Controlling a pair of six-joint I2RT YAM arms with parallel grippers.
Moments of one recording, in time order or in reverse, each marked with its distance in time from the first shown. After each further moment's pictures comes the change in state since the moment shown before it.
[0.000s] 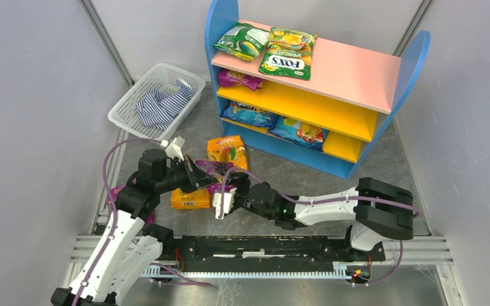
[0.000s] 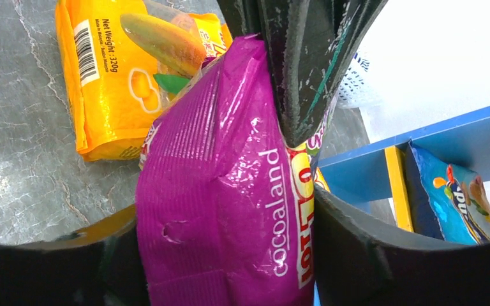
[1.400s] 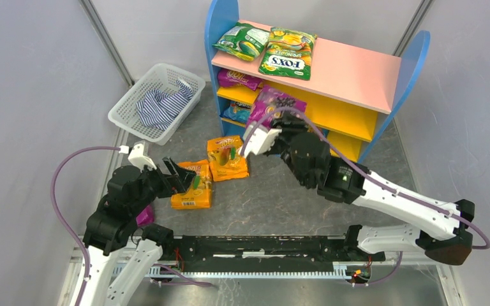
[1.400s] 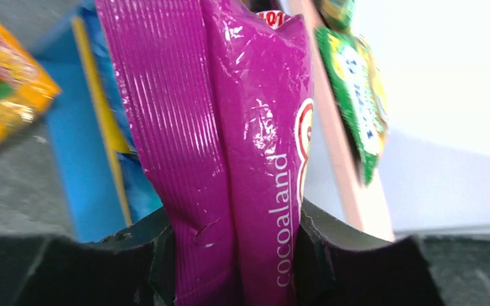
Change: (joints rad) left arm 0.000 -0.219 0.211 -0.314 -0.479 0.213; right arm -0.115 -0.441 0.500 -0.902 0.477 -0.188
